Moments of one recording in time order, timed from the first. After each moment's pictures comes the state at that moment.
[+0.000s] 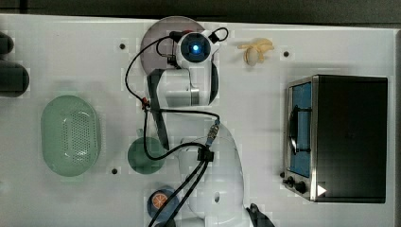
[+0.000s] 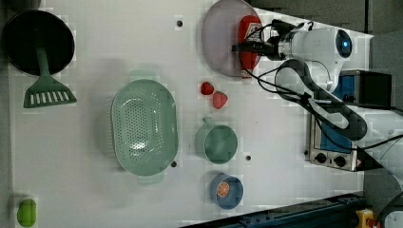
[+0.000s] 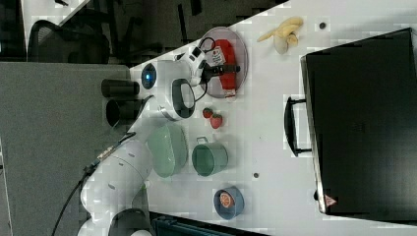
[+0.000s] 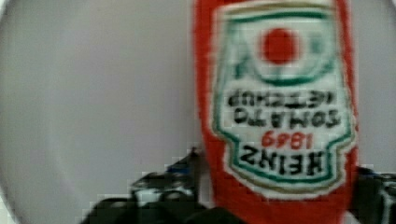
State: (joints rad) arm -0.07 0.85 0.14 -1.64 -0.08 1.03 -0.64
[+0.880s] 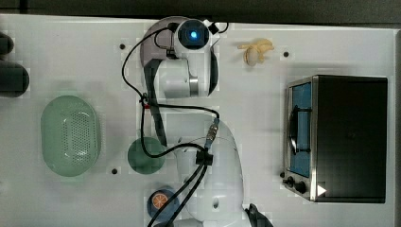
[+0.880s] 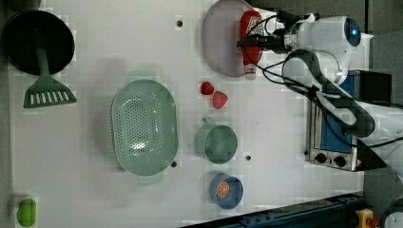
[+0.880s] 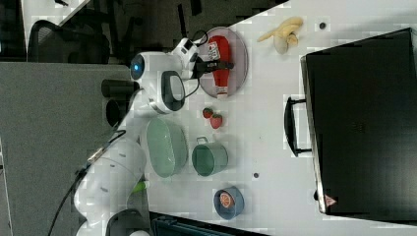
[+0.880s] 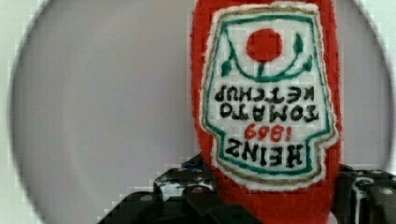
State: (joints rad) arm -0.06 0.84 0.15 -1.54 -0.08 0.86 -0.63
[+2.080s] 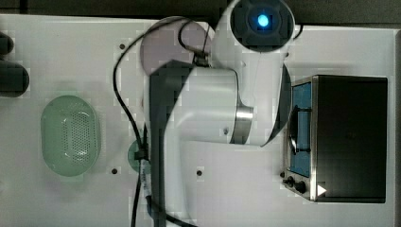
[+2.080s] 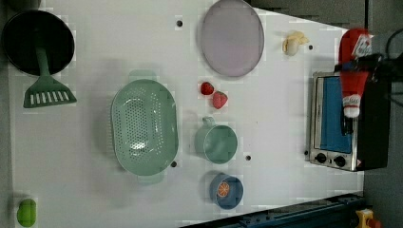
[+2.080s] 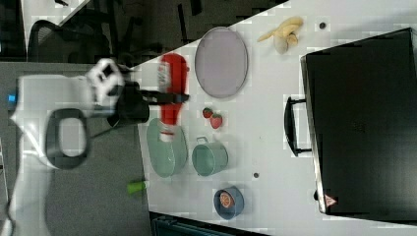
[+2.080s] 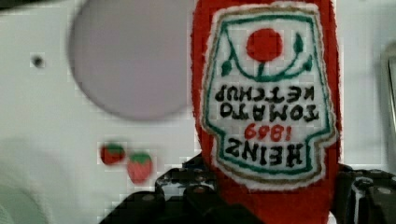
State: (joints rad) arm -0.15 0.15 0.08 -1.80 0.02 0.37 -0.62
